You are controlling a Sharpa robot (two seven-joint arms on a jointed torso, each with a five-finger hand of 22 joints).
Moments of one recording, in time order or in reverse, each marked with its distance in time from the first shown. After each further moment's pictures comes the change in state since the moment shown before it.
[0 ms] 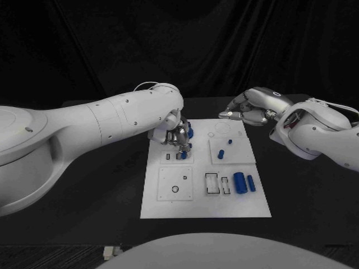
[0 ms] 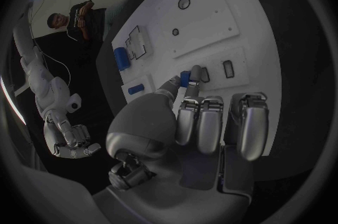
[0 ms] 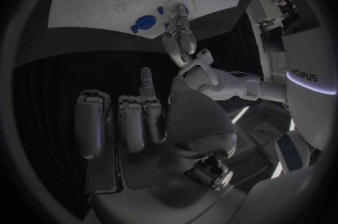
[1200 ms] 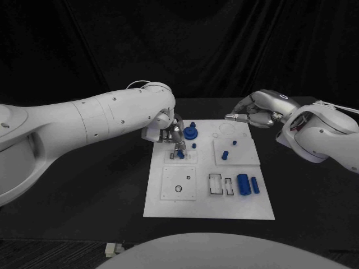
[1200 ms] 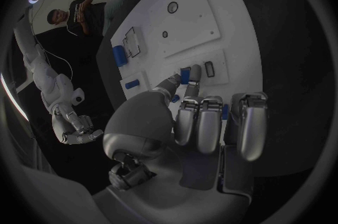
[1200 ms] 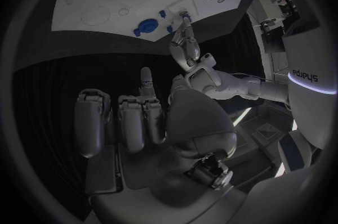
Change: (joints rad) left arm 0.015 -0.121 0.000 0.111 0.000 -0.070 0.007; left_hand -0.042 -0.055 0.108 -0.008 0.017 0.009 0.001 0.005 0.083 0.000 -0.007 0.000 0.000 -0.004 -0.011 0.000 0.000 0.000 0.000 -0.007 -0.009 0.000; right arm -0.004 0.002 0.000 -0.013 0.000 0.020 -0.008; right_hand 0.004 0.004 -0.005 0.000 0.000 0.004 0.004 0.000 0.001 0.000 0.000 0.000 0.000 -0.004 0.004 0.000 0.000 0.000 -0.004 0.004 -0.015 0.000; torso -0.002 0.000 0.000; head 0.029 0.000
